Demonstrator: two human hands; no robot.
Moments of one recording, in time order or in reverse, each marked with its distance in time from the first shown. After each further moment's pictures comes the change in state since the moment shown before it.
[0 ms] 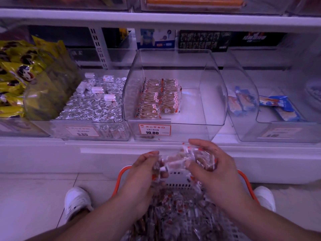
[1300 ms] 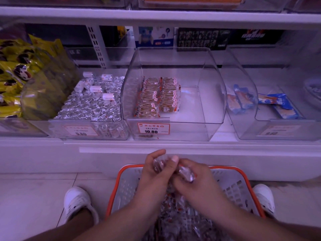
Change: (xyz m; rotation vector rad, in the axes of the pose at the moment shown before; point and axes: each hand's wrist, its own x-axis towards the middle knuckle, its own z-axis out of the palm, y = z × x) left_hand -0.009 -0.029 0.017 -0.036 -0.092 0.203; right_hand -0.010 0.003 0.023 -0.091 -0.261 0.043
